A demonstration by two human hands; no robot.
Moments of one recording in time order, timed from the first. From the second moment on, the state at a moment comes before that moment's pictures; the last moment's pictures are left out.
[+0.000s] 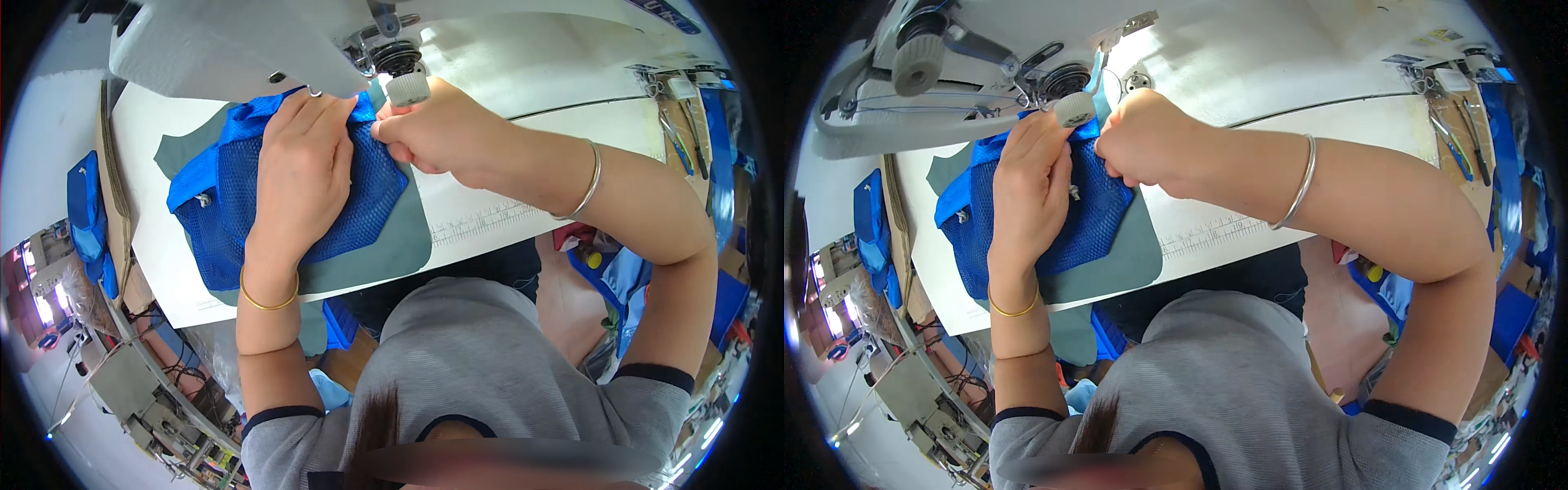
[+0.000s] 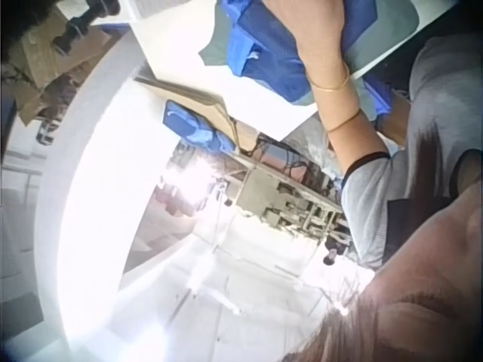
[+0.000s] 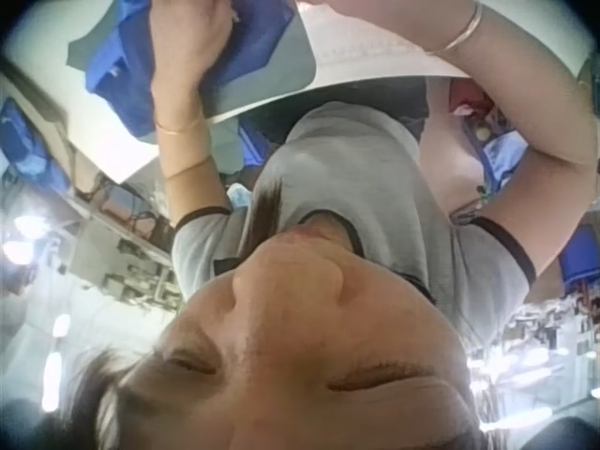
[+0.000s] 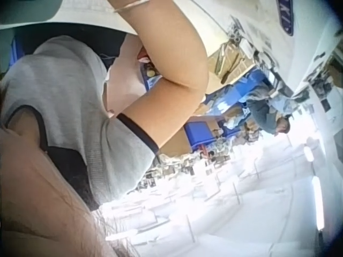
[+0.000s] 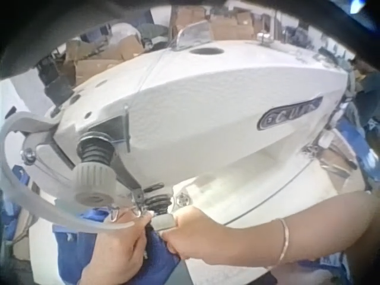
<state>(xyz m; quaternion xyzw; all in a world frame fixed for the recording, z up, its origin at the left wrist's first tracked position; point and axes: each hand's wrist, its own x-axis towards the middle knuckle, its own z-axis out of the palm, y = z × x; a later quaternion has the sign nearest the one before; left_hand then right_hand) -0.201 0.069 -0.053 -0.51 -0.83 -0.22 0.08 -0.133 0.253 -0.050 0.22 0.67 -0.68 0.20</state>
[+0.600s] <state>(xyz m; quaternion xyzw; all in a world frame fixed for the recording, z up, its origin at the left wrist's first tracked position) -0.193 0.075 -0.062 -0.49 -0.84 -0.21 0.08 -0.120 0.273 -0.090 -0.16 0.94 -0.17 -0.26</state>
